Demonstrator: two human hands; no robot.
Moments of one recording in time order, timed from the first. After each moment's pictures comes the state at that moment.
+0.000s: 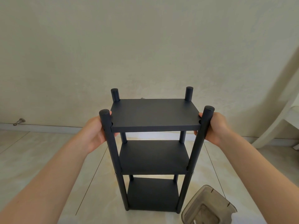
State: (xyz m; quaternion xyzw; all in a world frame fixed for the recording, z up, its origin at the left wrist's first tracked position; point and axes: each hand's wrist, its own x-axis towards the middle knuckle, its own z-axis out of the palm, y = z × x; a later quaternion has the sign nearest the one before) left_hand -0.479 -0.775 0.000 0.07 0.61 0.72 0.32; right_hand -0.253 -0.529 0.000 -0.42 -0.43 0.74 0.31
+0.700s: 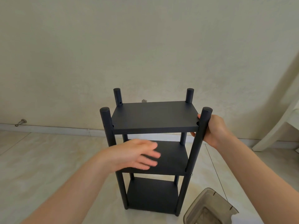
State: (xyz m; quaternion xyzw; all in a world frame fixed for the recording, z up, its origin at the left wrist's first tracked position) left_hand -0.421 -0.762 -0.022 0.34 0.66 0.41 0.53; right_hand -0.263 -0.539 0.000 -0.42 -0.44 0.73 0.33
